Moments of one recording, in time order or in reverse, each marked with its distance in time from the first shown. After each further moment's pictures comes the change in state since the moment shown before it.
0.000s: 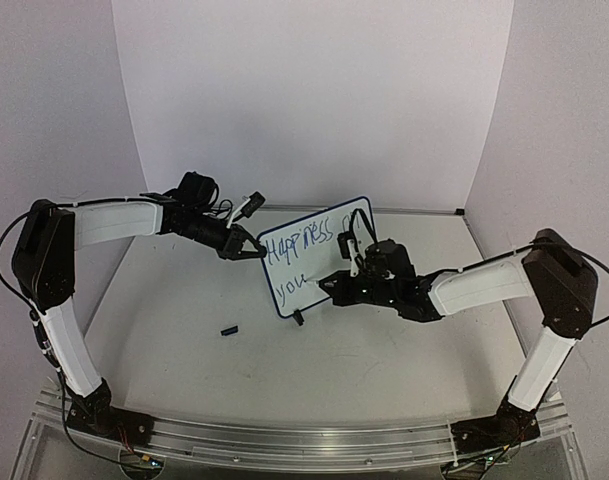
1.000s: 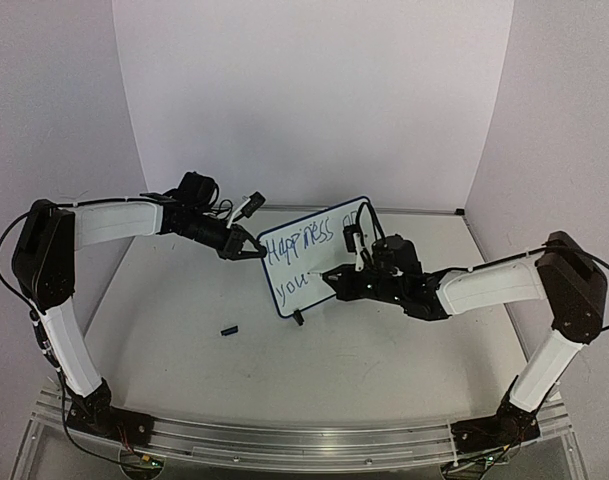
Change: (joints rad) left arm -0.001 0.000 0.000 0.000 -0.002 0.000; right arm 0.000 -0.060 -0.019 -0.001 0.023 -0.002
